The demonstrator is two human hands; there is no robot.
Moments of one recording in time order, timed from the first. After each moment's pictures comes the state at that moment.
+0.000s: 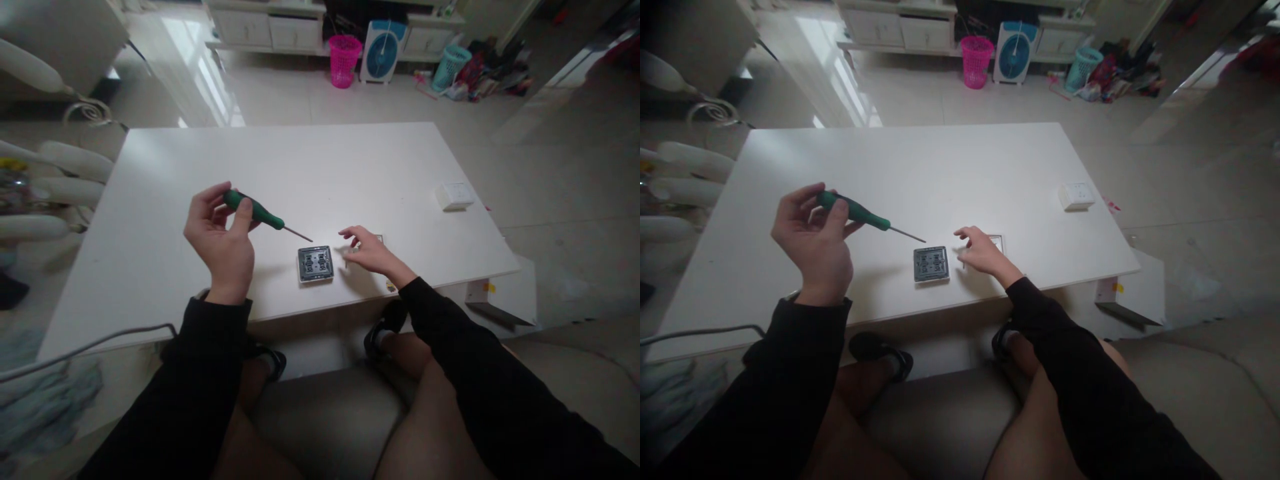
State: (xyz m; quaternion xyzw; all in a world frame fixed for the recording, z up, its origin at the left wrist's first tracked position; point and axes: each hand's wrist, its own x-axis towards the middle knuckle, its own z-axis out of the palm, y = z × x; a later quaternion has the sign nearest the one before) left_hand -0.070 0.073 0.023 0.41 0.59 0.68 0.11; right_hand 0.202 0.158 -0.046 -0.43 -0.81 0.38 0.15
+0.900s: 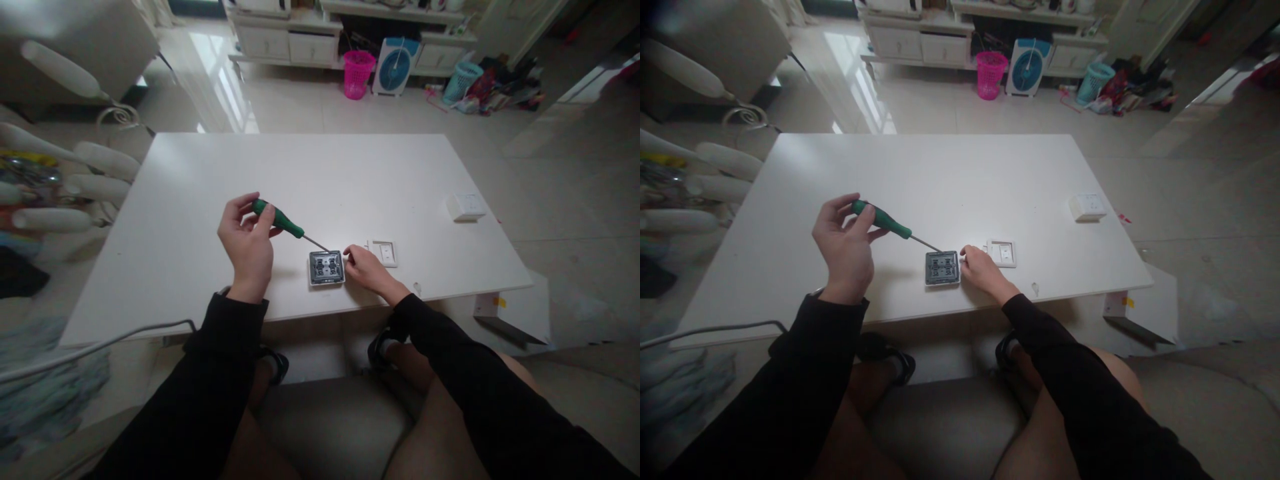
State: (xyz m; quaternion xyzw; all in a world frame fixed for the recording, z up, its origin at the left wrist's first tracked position) left_hand -0.062 0.077 0.017 0.35 0.61 0.69 0.18; right_hand 0.182 0.135 -0.064 -0.44 -0.85 0.27 0.10
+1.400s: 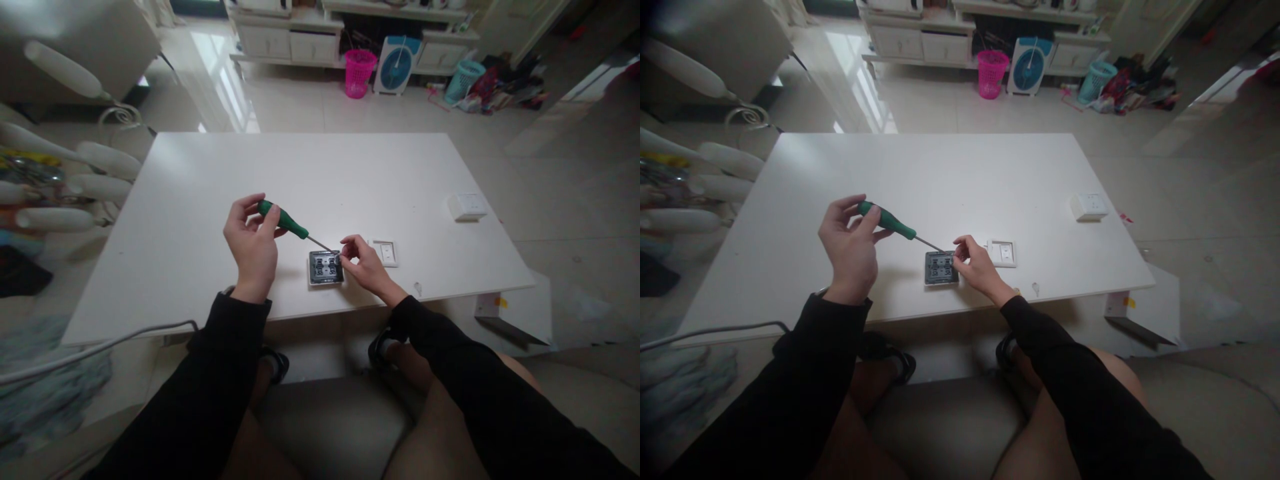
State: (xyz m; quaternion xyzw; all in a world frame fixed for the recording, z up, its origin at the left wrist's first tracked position) left_hand -0.052 0.076 0.027 0.32 0.60 0.70 0.21; right_hand 0.170 0.128 -0.052 -0.36 -0.74 0.46 0.33
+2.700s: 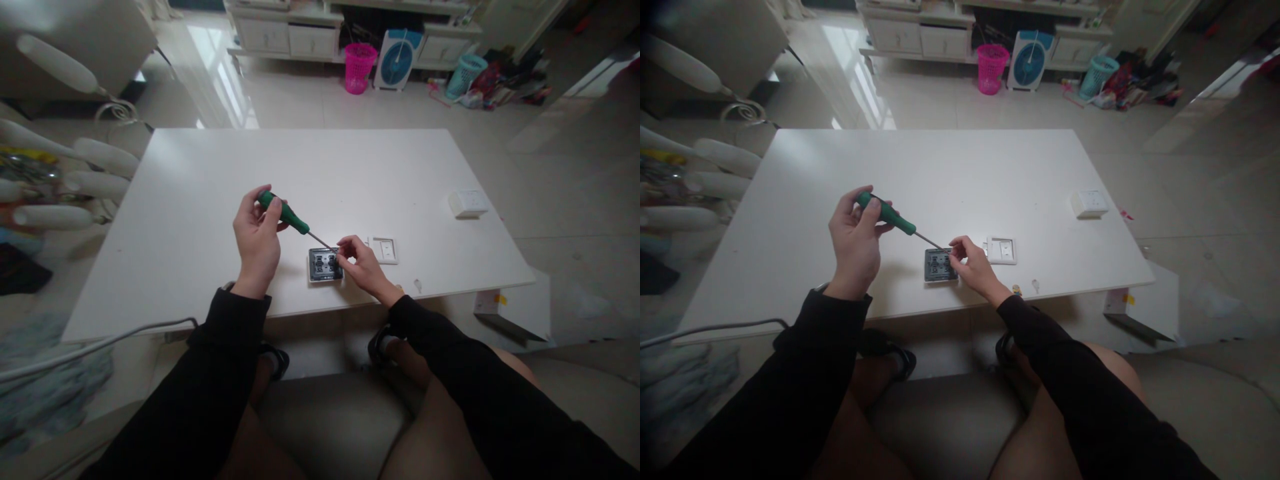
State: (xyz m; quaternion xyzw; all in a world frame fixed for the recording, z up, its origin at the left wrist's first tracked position) left_hand -0.055 0.080 0.022 0.36 0.58 0.68 0.27; right_hand 0.165 0.116 -0.050 -0.36 -0.73 0.47 0.33
